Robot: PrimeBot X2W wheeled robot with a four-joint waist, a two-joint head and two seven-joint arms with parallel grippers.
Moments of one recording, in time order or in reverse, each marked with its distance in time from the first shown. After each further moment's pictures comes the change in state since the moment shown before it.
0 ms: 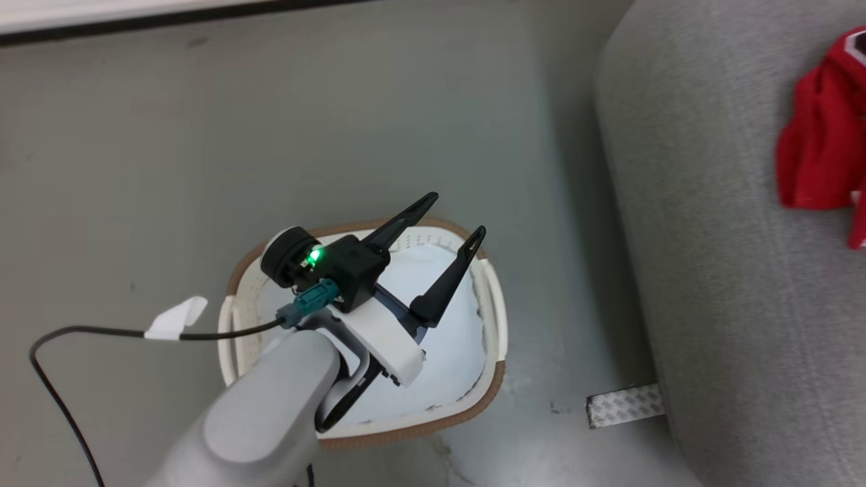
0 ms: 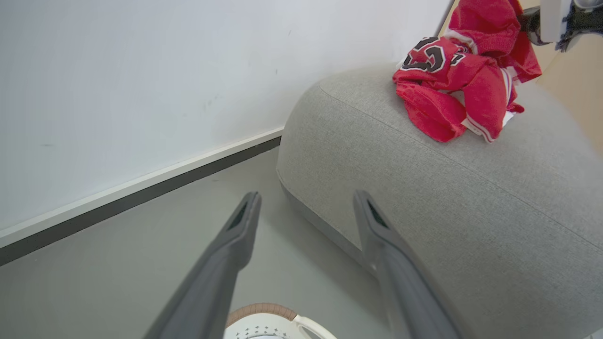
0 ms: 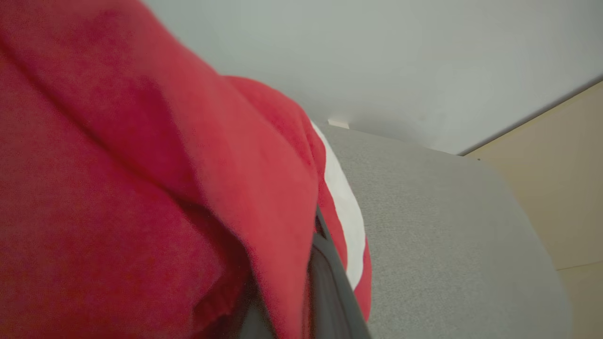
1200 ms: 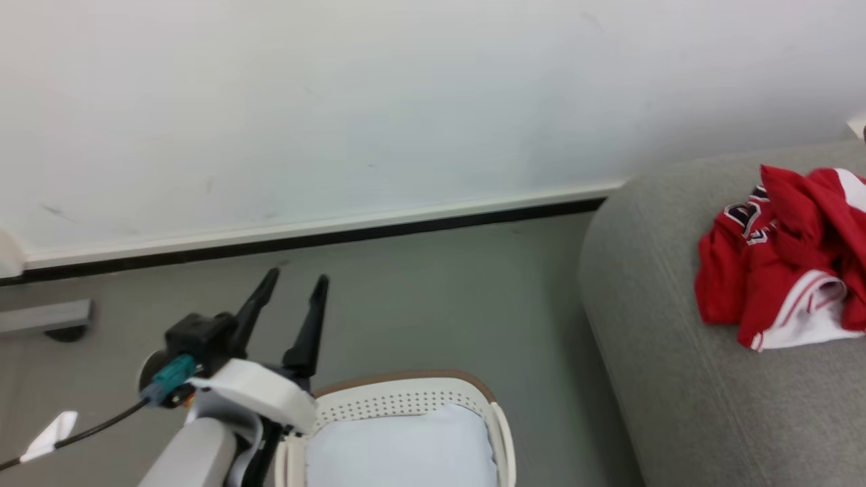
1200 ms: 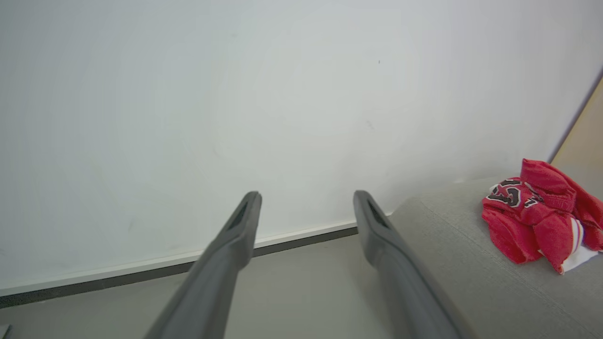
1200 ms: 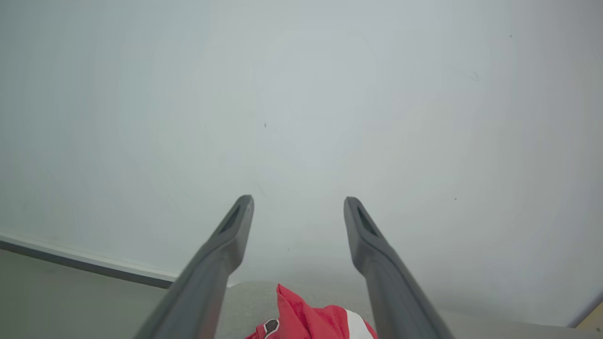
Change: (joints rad) left arm 0.317 0.023 0.344 -0.006 -0.064 0.129 -0.001; right arm 0.307 -0.081 0.370 -0.375 0.443 0.000 -0.236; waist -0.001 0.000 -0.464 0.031
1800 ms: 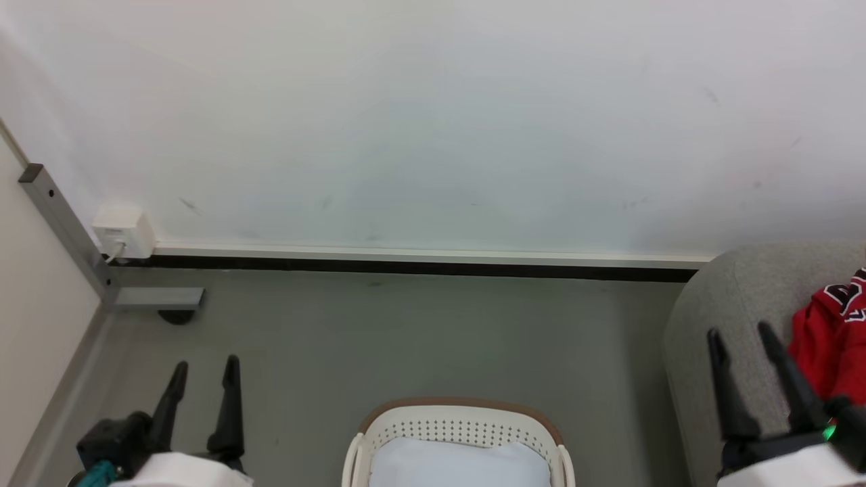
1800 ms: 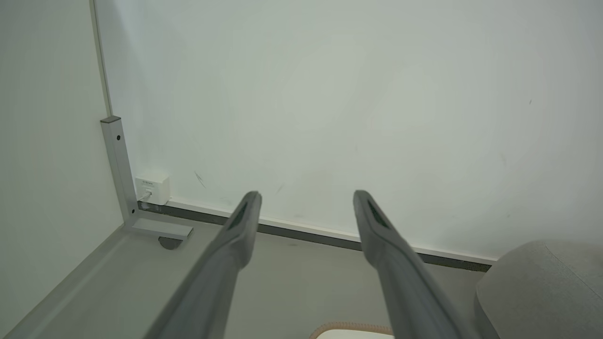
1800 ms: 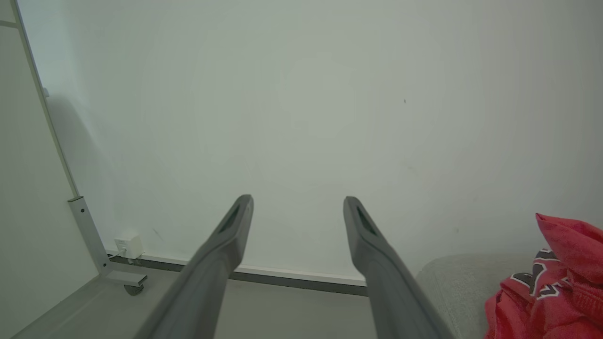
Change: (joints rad) left arm 0.304 -0.037 0.284 -0.117 0.028 -0.003 0.000; right arm 0.633 0.440 -0.330 -0.353 -0.169 0.000 -0.102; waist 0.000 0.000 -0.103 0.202
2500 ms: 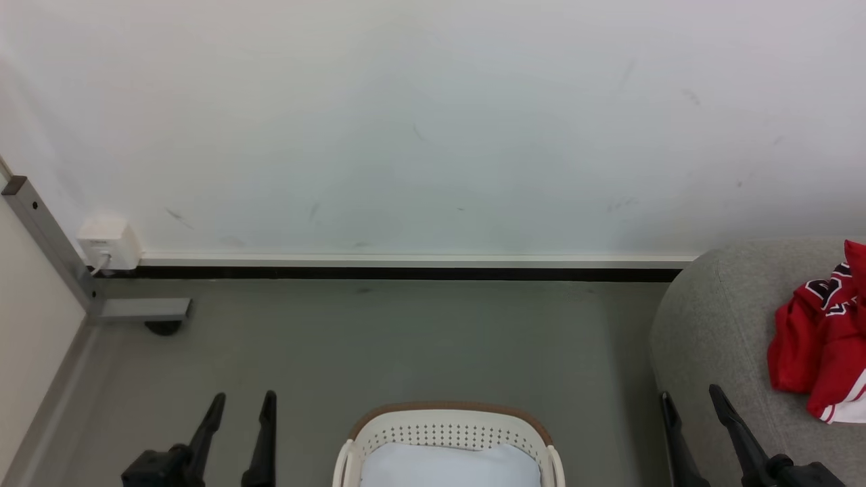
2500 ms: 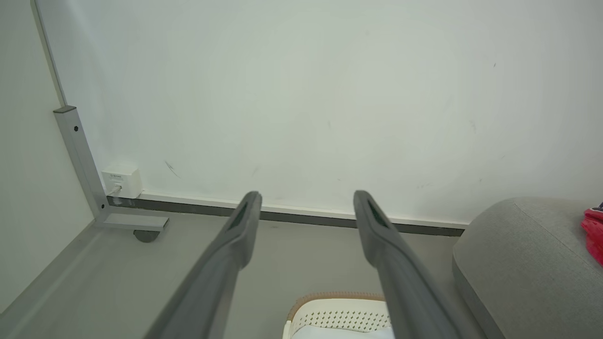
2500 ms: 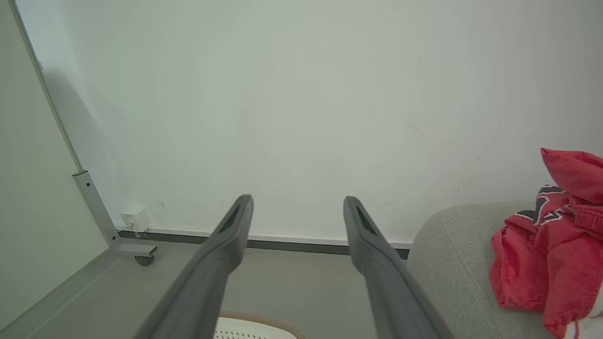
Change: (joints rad) left arm 0.082 -0.134 0.089 0.014 0.210 -0.122 0.000; right arm 0.165 0.163 -0.020 -0.042 -0.167 0.000 0.000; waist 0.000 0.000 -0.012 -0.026
